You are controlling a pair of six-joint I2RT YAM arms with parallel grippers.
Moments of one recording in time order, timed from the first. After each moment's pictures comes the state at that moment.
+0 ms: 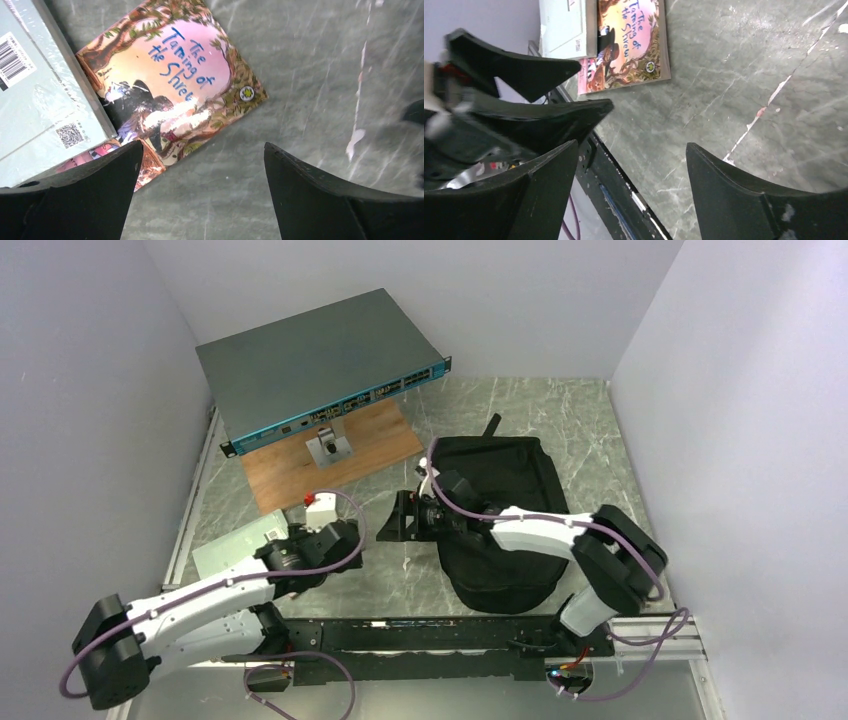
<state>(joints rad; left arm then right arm) -0.95 0.95 0.55 -0.66 -0.60 -0.86 0.85 1.52 0.77 0.20 -0.35 0.84</state>
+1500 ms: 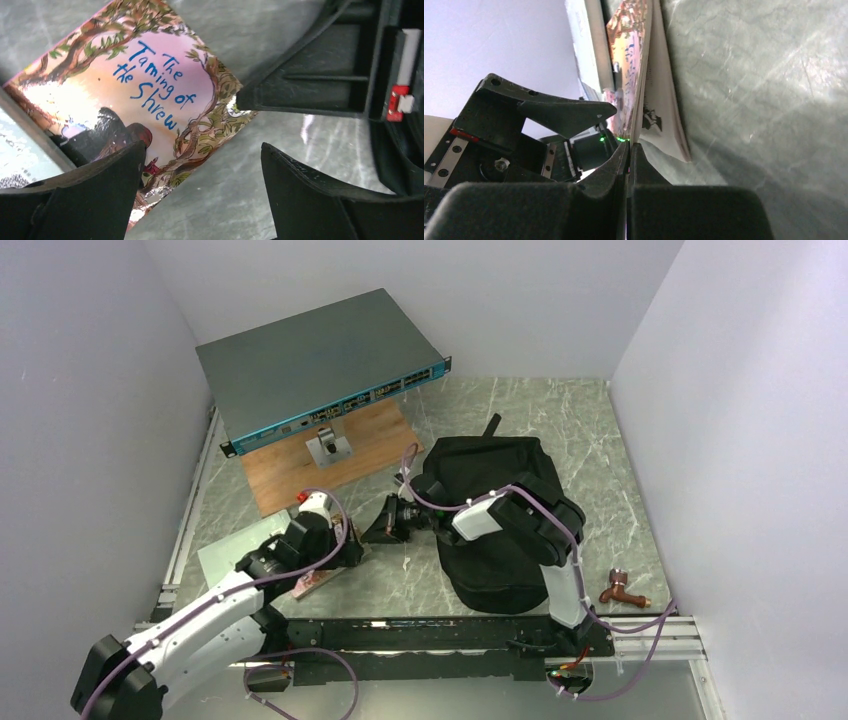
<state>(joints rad) -0.63 0.80 0.36 -0.35 -0.16 -0.66 0.84 2.04 0.93 0.64 -0.57 1.20</state>
